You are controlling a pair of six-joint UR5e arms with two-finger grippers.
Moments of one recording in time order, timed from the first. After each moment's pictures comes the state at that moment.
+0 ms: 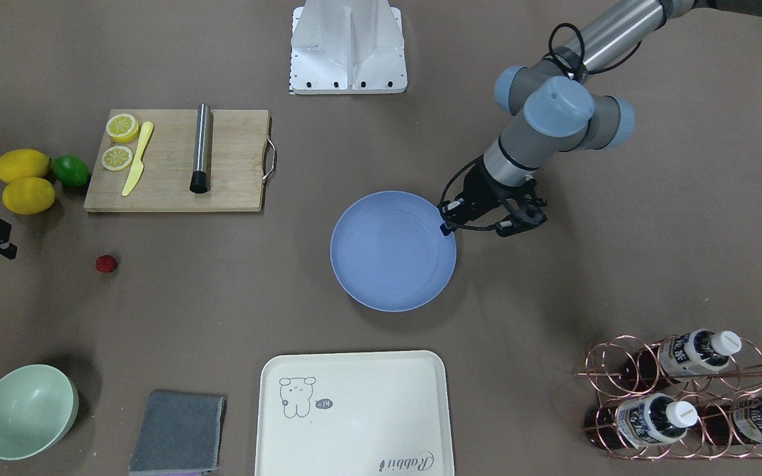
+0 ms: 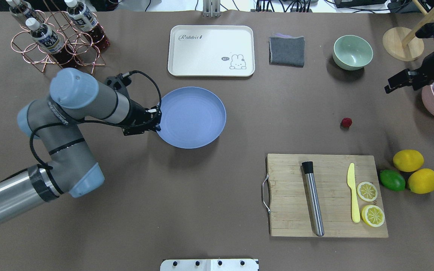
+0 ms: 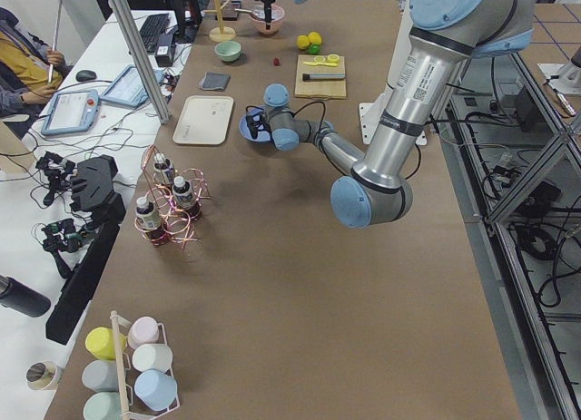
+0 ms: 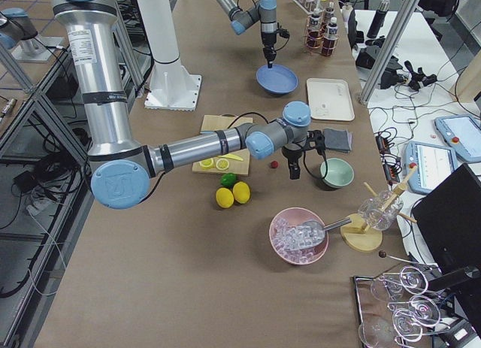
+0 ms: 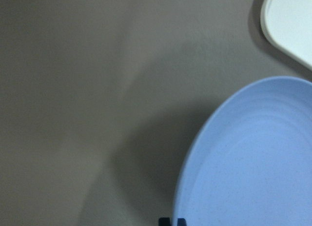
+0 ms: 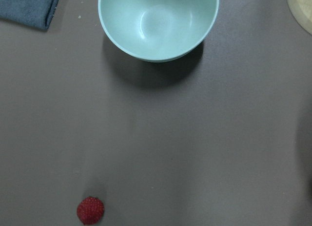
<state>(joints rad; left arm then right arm) -0.63 -2.07 -1.56 -2.19 -2.00 -1.67 1.16 -1.40 1.65 -1.28 2.29 0.51</state>
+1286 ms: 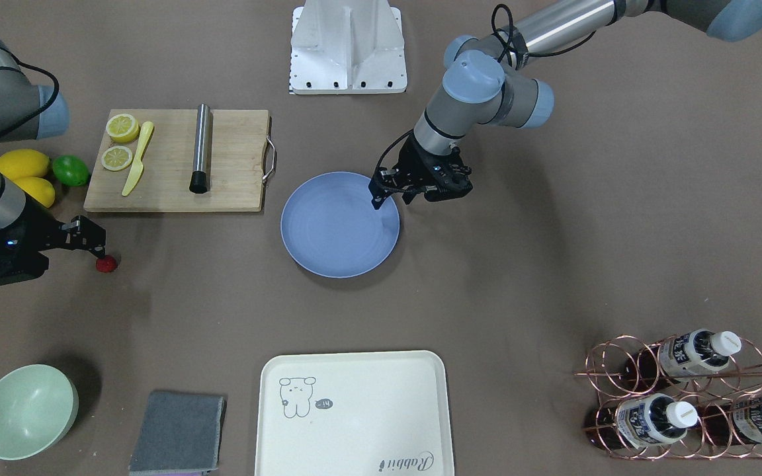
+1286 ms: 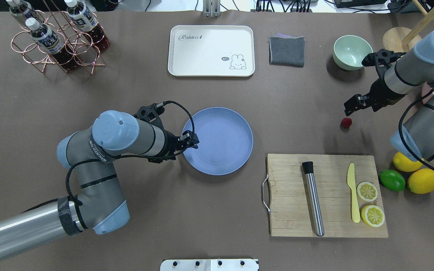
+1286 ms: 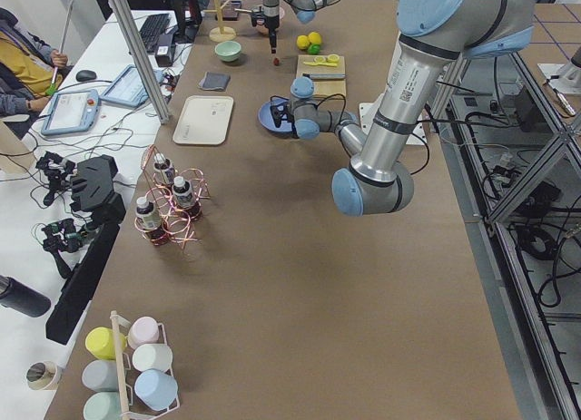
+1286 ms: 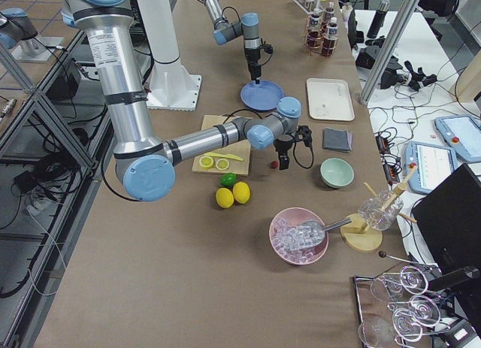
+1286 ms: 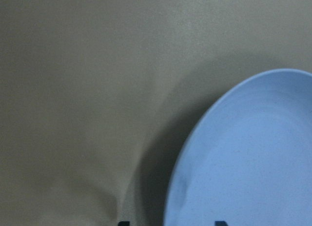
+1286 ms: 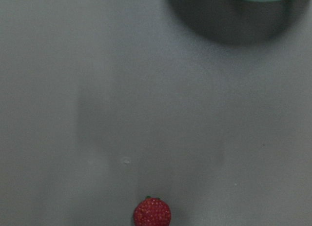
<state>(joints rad) -0.48 -2.12 -1.56 -2.19 -1.85 -1.72 0.96 -1.34 1.60 -1.27 2.18 0.63</state>
